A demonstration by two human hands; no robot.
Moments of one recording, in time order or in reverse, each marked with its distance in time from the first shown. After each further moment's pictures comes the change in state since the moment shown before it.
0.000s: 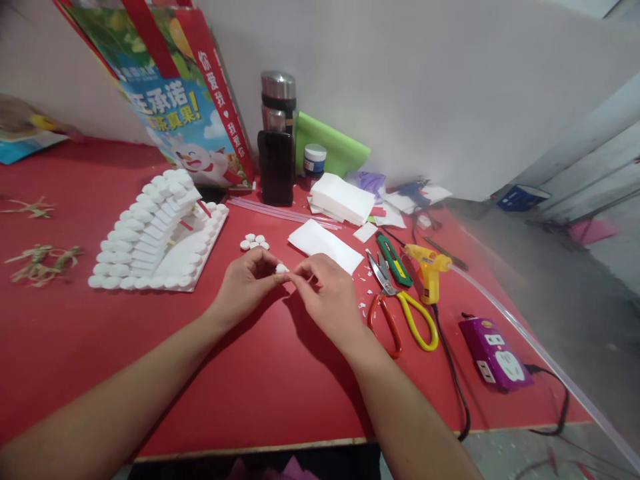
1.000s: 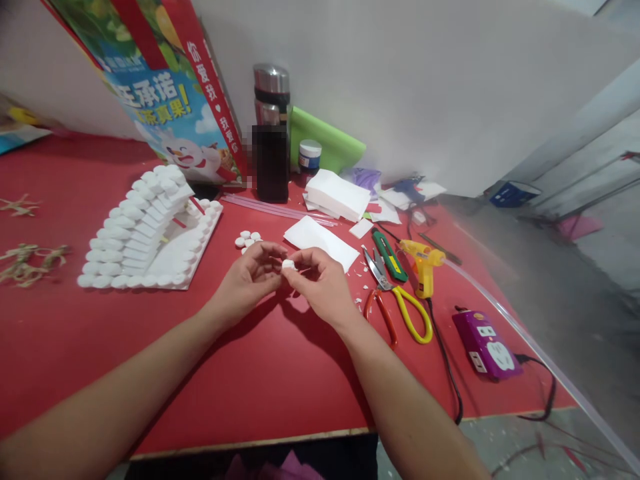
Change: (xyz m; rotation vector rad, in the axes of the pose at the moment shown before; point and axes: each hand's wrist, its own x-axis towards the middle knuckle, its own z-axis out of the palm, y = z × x) left_hand -0.005 0.009 0.003 -0.344 -0.175 -0.039; right_hand 0.007 0.002 0.004 0.551 -0.097 0.441
